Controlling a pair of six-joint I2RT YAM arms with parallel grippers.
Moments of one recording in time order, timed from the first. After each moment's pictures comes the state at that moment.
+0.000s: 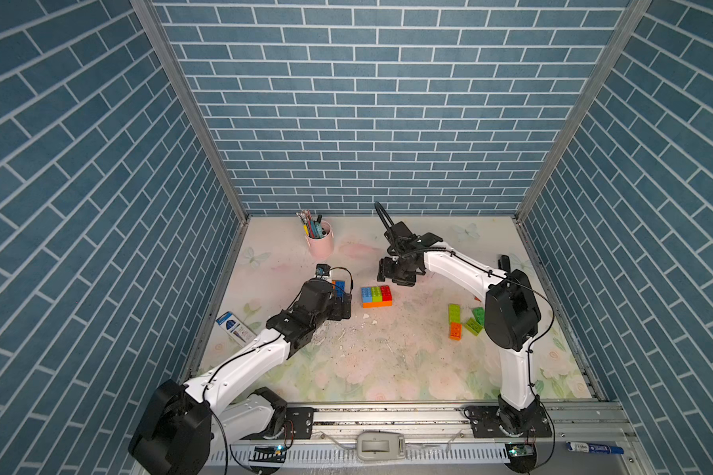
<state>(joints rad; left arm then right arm) -0.55 1.10 0.60 -0.16 -0.16 -0.38 0.73 2.04 1.76 -0.87 -0.15 0.68</state>
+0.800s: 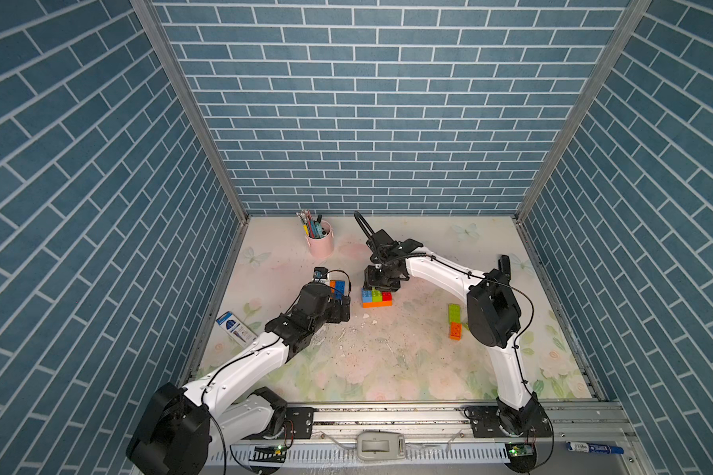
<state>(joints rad) -0.55 1.08 0.57 -0.15 -0.16 -0.40 0.81 2.16 1.82 -0.86 -0.19 0.67</state>
